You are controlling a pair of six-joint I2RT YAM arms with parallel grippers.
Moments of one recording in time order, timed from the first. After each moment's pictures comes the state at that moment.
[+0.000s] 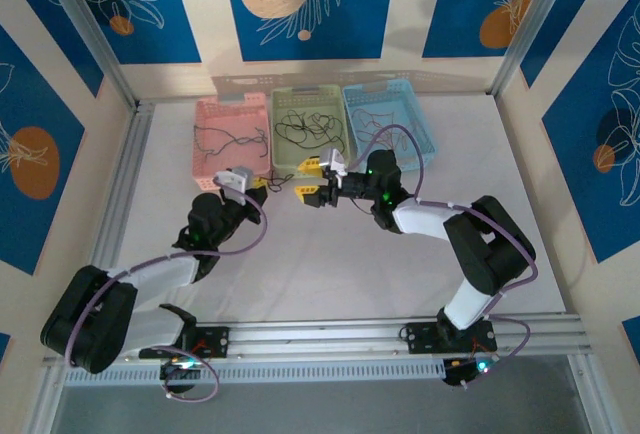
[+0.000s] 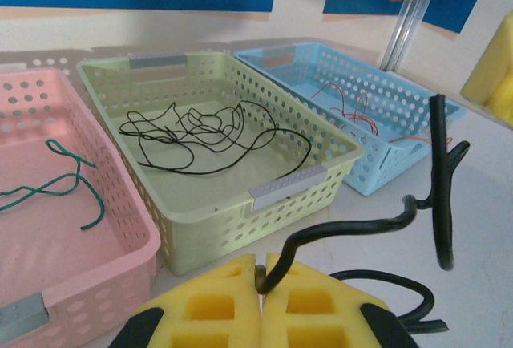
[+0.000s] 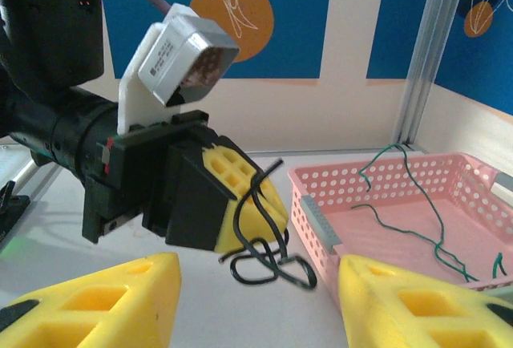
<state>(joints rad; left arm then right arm) -0.46 1.23 0.35 0.73 0.13 -0.14 0.57 1.66 0.79 0.87 -0.83 -0.06</state>
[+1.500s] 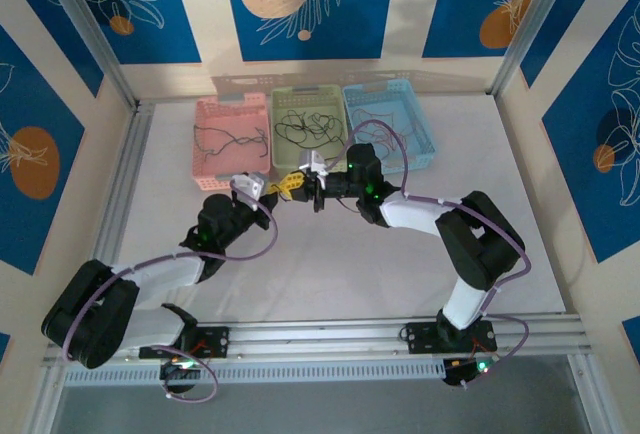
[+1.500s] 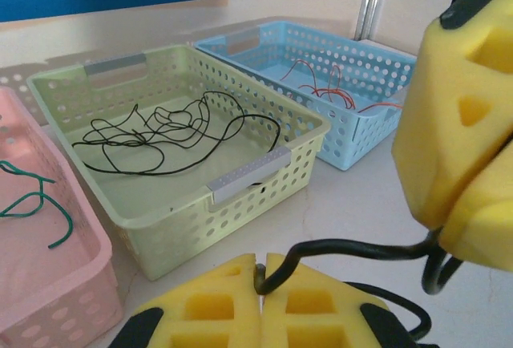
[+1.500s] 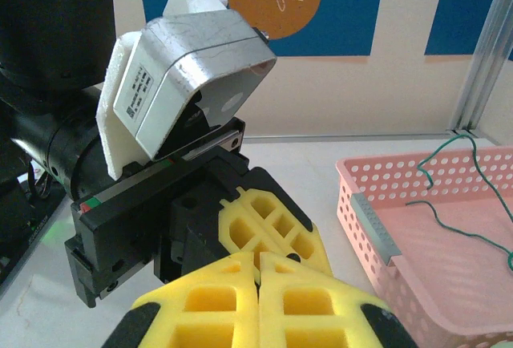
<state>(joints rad) -0.54 1.25 0.38 0.70 0.11 -0.02 0.64 1.71 0.92 0.67 -0.86 -0.12</state>
